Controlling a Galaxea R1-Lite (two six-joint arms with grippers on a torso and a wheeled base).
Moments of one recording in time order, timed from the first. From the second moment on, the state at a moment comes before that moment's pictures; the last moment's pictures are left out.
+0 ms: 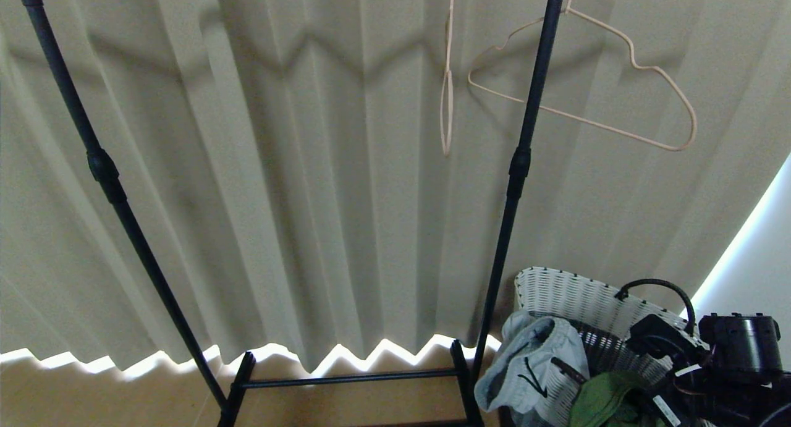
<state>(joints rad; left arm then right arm) 0.00 0.00 0.00 -0.03 0.10 -0.07 -0.02 1.88 -0.14 -0.90 -0.18 -0.50</state>
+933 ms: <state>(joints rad) 0.00 0.00 0.00 -0.03 0.10 -0.06 0.08 1.34 0.00 -0.99 -0.17 -0.21</state>
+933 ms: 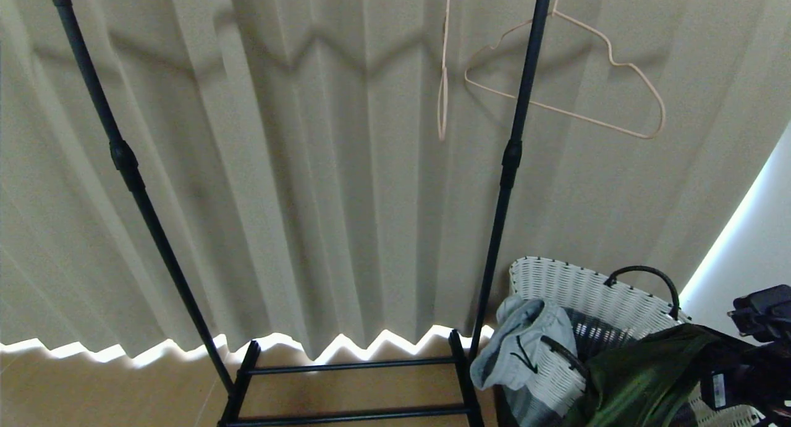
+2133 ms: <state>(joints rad) 0.00 0.00 0.00 -0.05 -0.23 0.04 0.42 1.37 -0.28 -1.00 -0.08 -0.01</state>
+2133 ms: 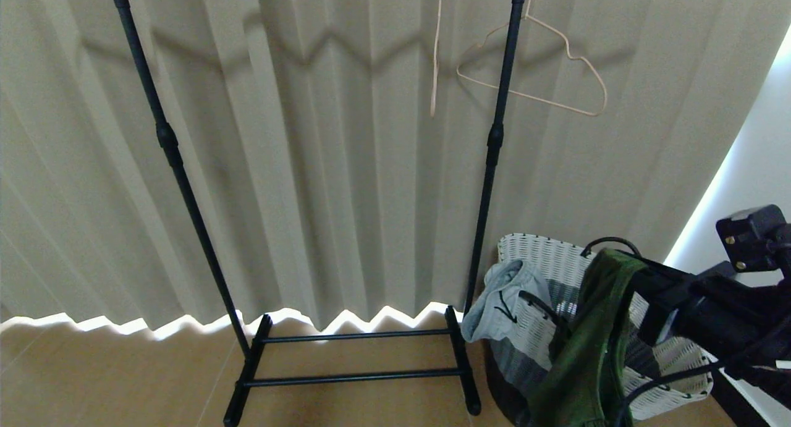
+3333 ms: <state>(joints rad) -0.54 1.25 -0.58 -0.50 -0.13 -0.04 0.63 1.66 -0.65 -1.12 -0.02 0.22</state>
